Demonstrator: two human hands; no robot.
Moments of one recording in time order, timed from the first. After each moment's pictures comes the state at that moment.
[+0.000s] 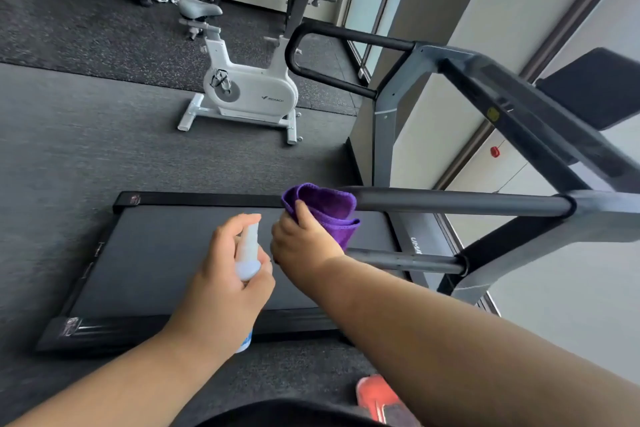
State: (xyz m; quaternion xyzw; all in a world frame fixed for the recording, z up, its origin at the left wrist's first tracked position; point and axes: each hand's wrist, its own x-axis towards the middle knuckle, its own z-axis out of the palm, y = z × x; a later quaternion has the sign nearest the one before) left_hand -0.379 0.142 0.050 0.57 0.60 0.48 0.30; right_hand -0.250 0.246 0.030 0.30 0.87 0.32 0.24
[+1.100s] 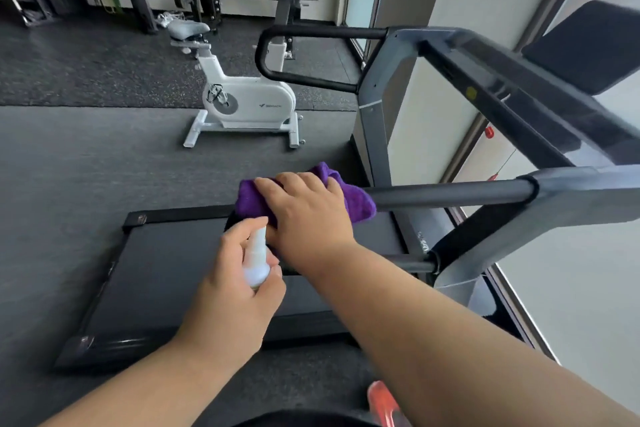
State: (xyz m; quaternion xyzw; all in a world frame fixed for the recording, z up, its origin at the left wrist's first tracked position) left_hand -0.242 0.160 0.084 0.59 0.61 0.45 0.27; right_hand -0.135 0.274 0.079 0.50 0.84 0.08 -0.20
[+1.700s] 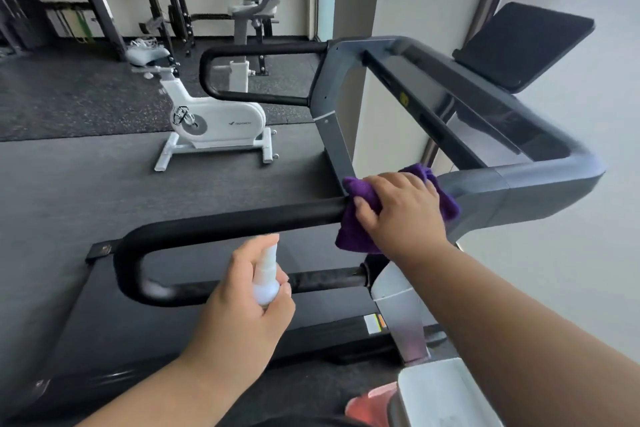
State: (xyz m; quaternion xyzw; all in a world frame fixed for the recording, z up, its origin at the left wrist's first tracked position) left_hand -0.097 0.177 0.095 0.65 0.58 0.42 0.27; right_hand 0.134 0.306 0.090 0.63 0.73 0.09 -0.25
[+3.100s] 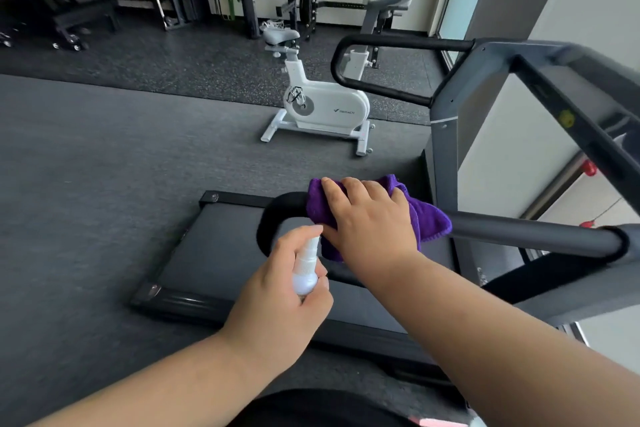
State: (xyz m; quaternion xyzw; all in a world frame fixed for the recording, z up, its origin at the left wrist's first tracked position) left_hand -0.195 0.148 0.084 0.58 0.65 0.45 0.19; right_hand -0.086 0.285 0.085 0.45 0.88 0.13 -0.12
